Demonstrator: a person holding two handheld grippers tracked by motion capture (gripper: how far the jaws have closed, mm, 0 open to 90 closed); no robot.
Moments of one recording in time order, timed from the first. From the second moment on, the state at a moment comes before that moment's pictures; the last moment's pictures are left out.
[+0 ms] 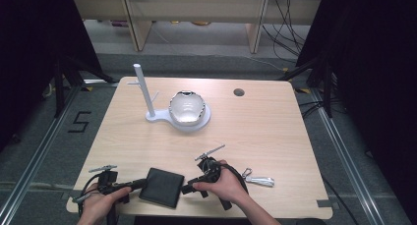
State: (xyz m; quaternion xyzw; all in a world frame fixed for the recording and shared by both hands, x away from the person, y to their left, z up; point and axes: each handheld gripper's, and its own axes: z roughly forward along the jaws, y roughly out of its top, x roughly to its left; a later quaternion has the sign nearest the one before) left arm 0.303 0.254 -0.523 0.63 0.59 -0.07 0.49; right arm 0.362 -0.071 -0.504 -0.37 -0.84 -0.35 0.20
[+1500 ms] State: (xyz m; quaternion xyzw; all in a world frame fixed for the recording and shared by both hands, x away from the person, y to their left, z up) left arm 0.297 0.244 -0.529 0.61 0.62 -0.06 0.49; right arm 0.370 -0.069 -0.504 -0.44 -0.74 -0.45 0.23
